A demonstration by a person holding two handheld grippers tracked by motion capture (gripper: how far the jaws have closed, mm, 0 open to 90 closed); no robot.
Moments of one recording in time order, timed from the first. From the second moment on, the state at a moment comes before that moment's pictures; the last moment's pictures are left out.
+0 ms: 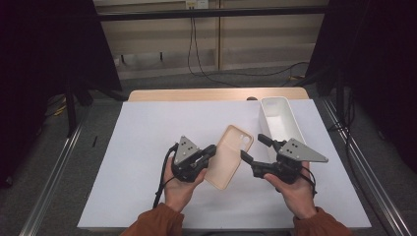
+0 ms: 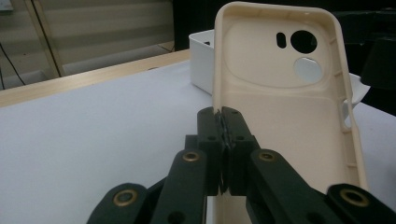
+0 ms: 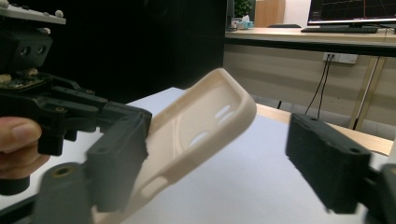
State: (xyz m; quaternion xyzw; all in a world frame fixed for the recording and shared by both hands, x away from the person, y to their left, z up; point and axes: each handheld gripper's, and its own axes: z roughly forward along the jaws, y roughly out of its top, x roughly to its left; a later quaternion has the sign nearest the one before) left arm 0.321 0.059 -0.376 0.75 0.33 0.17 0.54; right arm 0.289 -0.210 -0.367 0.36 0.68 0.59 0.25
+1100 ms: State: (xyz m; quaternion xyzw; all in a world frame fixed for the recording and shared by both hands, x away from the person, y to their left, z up) left arm 0.316 0.058 -0.382 0.75 0.33 0.17 0.54; right arm 0.301 -0.206 -0.381 0.38 0.68 0.59 0.23
